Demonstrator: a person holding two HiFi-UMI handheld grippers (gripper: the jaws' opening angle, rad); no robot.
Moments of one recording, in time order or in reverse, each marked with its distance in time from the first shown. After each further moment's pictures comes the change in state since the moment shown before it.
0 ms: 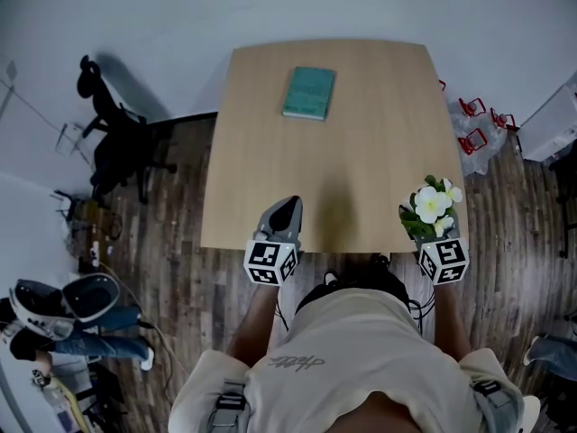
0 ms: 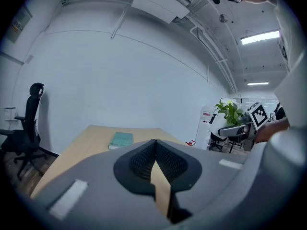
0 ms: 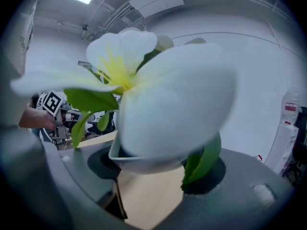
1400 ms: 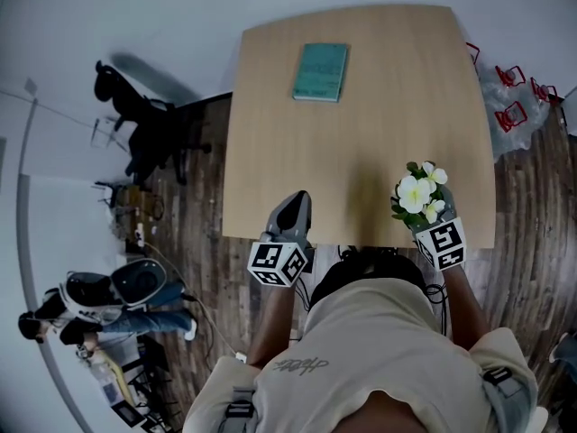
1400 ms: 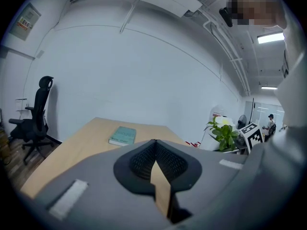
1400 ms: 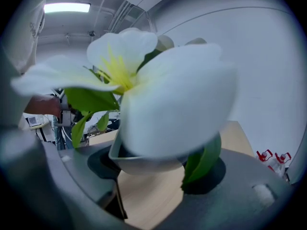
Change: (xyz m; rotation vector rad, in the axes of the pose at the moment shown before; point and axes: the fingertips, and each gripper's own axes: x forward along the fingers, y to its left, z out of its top) left arm 0.021 -0.009 0.016 -0.101 0.051 0.103; right arm 0.065 0.015 -0.032 -0.001 0.056 0.264
